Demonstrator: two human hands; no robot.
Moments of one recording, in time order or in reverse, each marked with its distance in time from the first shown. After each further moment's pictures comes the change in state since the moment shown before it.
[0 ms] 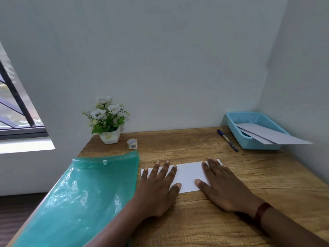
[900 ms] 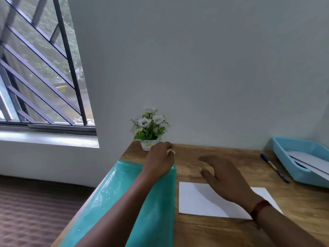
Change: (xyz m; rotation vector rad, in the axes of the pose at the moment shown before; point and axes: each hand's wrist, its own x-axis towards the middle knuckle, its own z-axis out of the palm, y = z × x) left_hand 0.014 -0.099 -0.072 -0.499 0.640 -0.298; right_hand 0.062 -0.089 -0.037 0.268 0.457 -0.406
